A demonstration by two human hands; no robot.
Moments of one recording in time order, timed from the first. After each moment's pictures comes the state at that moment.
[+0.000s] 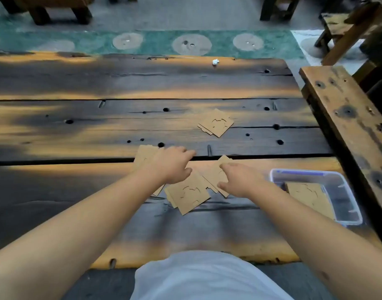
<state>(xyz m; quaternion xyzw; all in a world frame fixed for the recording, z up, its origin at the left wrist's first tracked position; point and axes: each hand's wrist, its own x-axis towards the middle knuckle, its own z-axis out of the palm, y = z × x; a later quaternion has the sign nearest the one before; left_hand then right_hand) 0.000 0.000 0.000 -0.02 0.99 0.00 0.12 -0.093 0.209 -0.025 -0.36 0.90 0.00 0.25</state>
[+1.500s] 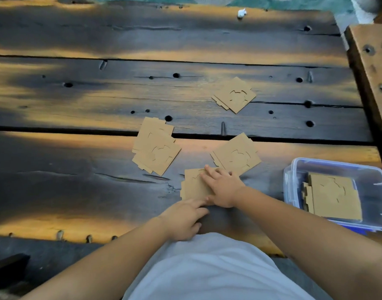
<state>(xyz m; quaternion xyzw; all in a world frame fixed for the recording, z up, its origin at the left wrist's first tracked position) 0.104 0.069 -0.133 0.07 0.94 0.25 0.24 -0.062 0.181 -0.146 -0.52 0.79 0.09 0.32</state>
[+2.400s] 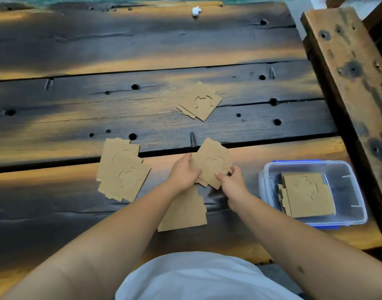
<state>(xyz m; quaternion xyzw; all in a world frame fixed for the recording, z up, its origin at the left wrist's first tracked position) -0.084 0.060 -0.147 -0.28 0.84 0.44 0.15 -0.121 0.216 -0.159 0.21 0.73 -0.57 0.30</state>
